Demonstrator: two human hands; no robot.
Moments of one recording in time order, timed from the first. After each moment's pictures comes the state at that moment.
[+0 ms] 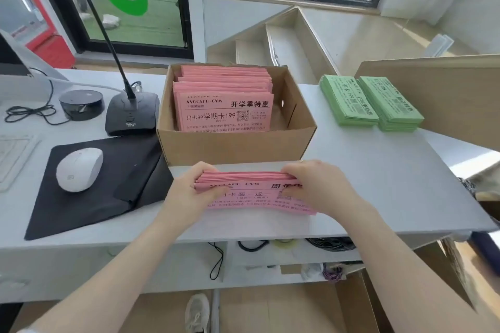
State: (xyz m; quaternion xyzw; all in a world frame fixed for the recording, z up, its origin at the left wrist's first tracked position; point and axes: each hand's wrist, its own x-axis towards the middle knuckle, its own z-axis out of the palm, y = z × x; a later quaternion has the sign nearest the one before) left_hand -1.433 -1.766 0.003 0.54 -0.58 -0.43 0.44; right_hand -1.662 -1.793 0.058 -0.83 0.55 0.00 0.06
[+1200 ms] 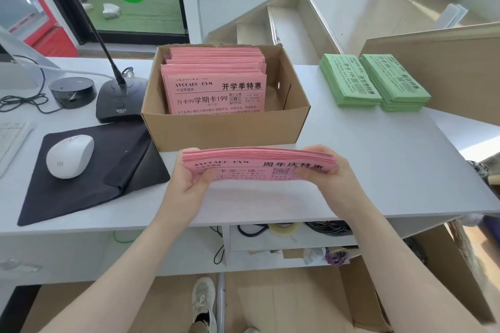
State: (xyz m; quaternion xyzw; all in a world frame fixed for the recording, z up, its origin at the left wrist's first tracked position) left_hand -1.456 -1.761 -0.028 0.49 -0.52 -0.45 0.53; right_hand -1.711 -1.785 -0.003 -0.54 0.47 -0.46 0.52
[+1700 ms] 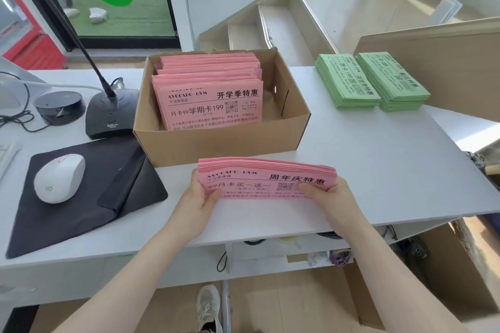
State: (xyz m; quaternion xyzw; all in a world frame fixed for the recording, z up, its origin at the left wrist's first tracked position) left_hand -1.451 -1.784 -0.047 0.57 -0.63 -0.41 0.33; right_hand -1.710 -1.786 -0.033 -0.50 0.54 -0.44 0.51
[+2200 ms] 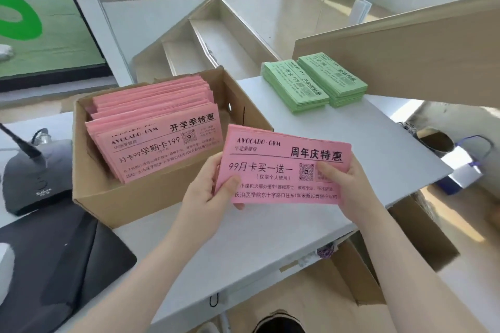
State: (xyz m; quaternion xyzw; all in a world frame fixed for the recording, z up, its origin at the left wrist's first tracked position) left_hand -1.501 -1.829 0.024 0.36 -0.64 -0.52 0.44; right_hand -1.744 -1.797 0.004 -0.37 0.56 -0.57 0.46
